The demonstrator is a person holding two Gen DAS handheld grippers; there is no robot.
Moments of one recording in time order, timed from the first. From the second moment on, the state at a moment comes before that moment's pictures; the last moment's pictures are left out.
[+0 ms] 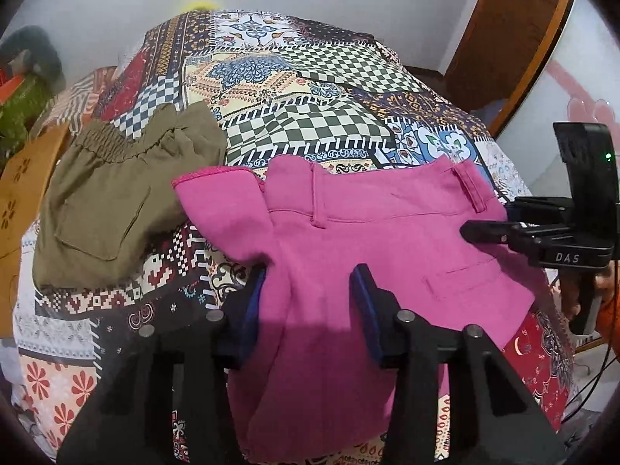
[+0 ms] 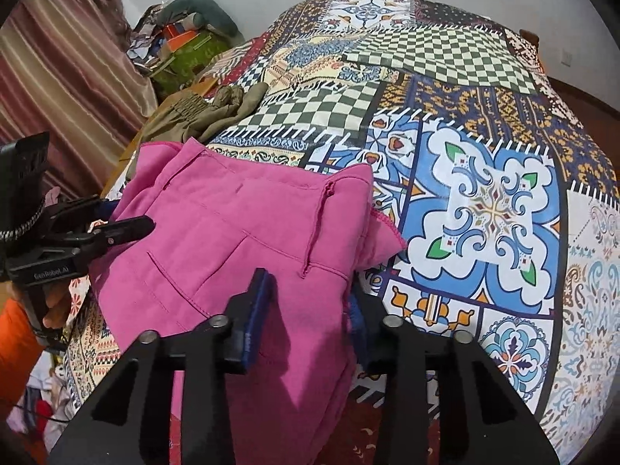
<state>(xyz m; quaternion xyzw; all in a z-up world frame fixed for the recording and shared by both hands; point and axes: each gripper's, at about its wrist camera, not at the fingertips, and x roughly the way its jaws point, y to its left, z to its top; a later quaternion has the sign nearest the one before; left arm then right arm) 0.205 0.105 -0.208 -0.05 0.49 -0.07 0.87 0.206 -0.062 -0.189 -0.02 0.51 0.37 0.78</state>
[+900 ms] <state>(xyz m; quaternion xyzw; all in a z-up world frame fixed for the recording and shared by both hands) 0.178 0.128 -0.149 -0.06 0.45 -0.06 0.89 0.184 -0.051 -0.116 -0.03 0.43 0.36 0.83</state>
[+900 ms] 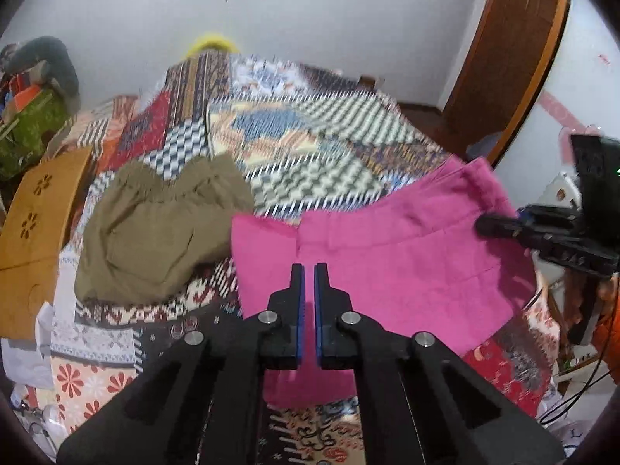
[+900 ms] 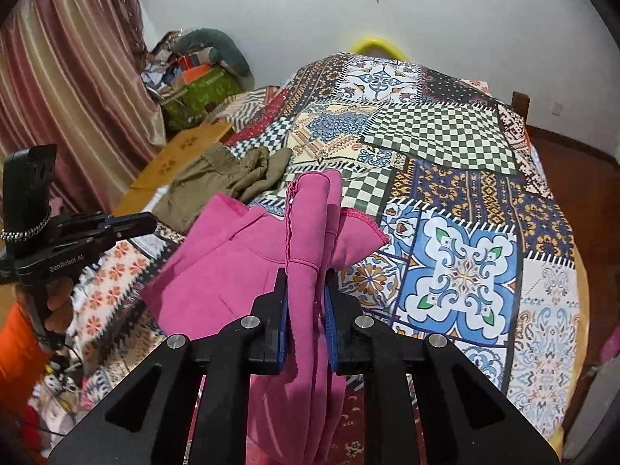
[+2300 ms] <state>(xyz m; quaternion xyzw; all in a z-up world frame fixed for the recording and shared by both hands) 0.223 0.099 -0.205 -0.08 0.52 -0.06 0.85 0.205 -0.080 -0.177 0.01 0.48 0.35 0.80</state>
